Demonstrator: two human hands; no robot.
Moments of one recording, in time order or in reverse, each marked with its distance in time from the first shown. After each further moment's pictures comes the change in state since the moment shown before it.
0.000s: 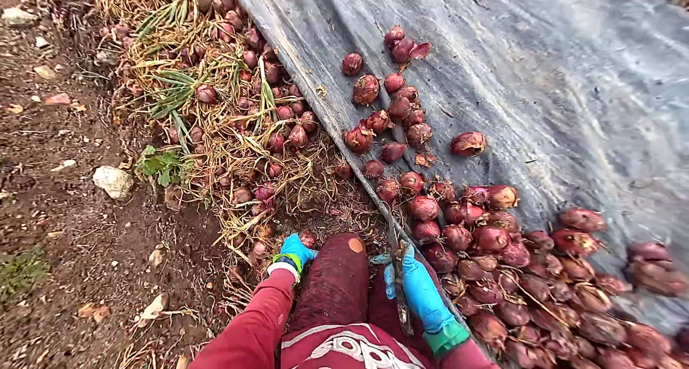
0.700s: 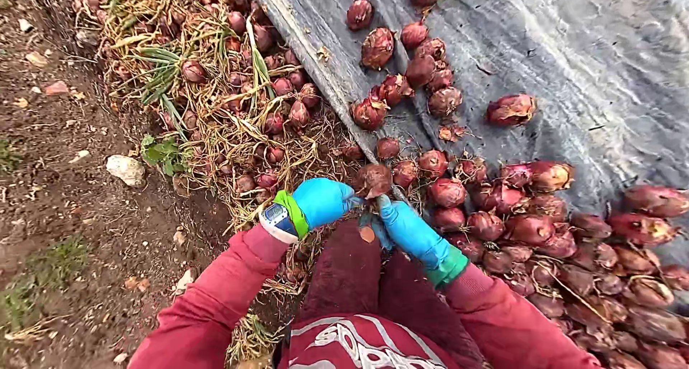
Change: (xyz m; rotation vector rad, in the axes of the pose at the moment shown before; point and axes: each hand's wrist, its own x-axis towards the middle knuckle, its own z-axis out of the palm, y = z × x) left_hand -0.086 0.135 -0.185 0.432 -0.104 0.714; right_hand 0.091 -0.093 0.030 -0.360 -0.425 -0.191
